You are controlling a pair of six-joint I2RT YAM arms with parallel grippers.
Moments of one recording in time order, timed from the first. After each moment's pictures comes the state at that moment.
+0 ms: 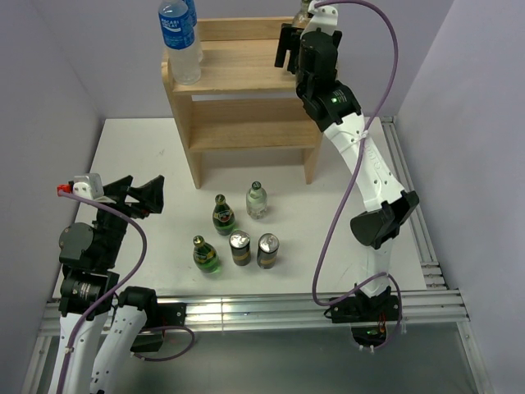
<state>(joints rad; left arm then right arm) -0.16 0.38 0.76 -0.21 0.03 -0.37 0.49 1.93 2.35 -0.40 0.55 0.11</state>
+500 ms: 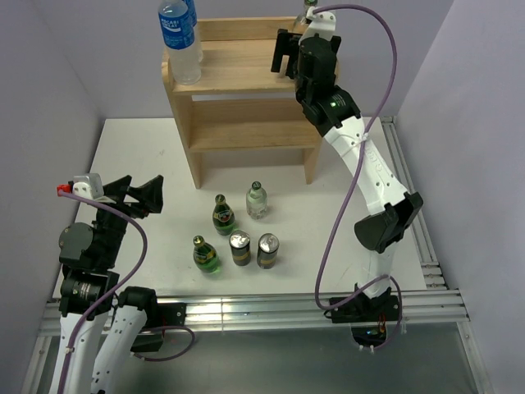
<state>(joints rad) -0.15 0.38 0.76 -0.21 0.03 -0.36 0.50 1.89 2.26 -0.35 0.54 0.13</state>
